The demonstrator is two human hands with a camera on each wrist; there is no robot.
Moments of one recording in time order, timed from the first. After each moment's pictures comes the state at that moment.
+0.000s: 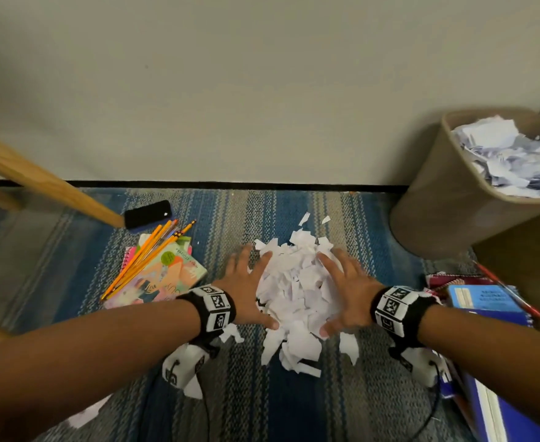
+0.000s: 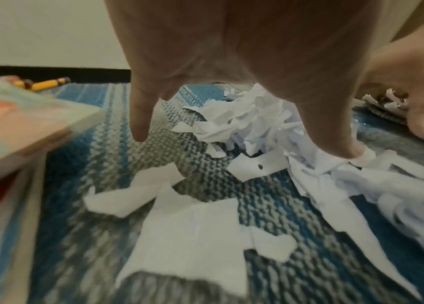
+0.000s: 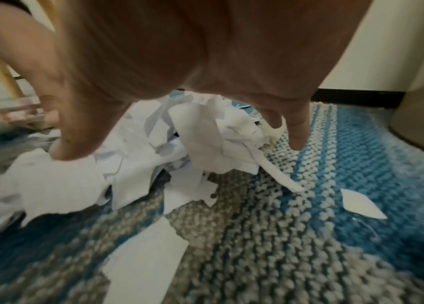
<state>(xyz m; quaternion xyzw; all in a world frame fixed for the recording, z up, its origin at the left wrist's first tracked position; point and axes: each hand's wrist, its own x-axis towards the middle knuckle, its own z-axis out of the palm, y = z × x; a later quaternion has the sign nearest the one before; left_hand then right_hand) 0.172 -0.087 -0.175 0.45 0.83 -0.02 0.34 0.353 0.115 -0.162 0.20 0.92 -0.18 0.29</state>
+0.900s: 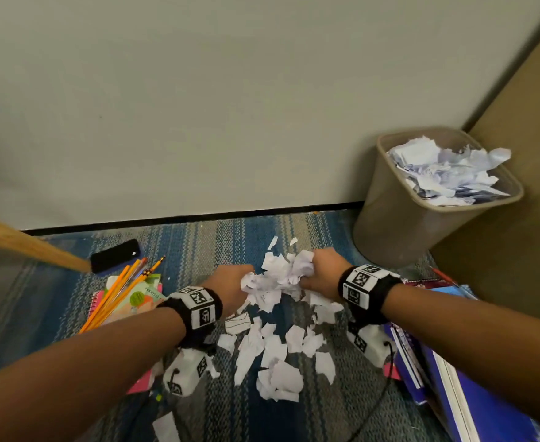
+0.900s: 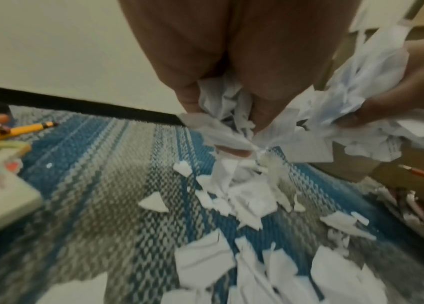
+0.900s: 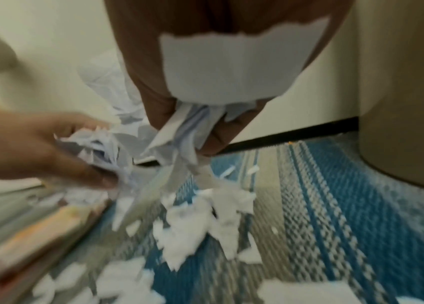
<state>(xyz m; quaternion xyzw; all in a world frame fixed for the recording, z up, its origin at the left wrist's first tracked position) 0.169 -0.032 -0.123 0.49 0.83 0.10 0.24 0.319 0.138 -0.105 0.28 0.92 -0.26 0.11</state>
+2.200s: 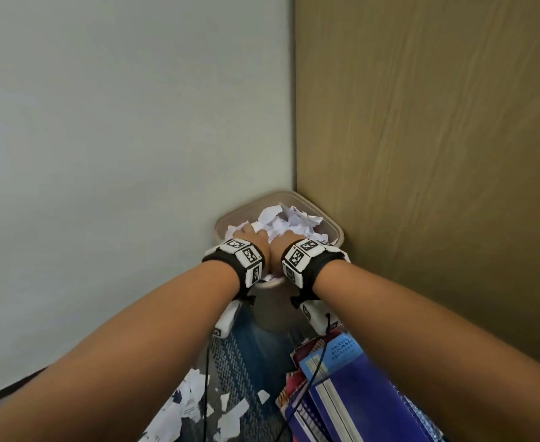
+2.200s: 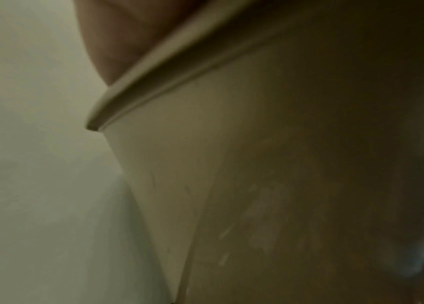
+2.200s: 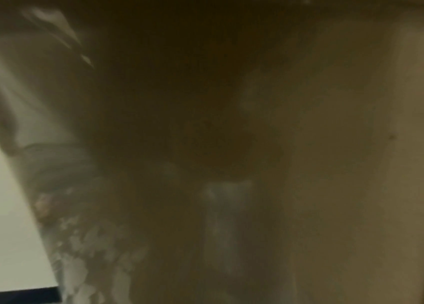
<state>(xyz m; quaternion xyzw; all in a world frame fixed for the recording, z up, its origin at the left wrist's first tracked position) 0.312 0.314 -0.003 0.59 0.78 -0.21 0.03 0.381 0.357 -0.014 0.47 0.86 -0.09 0.16</state>
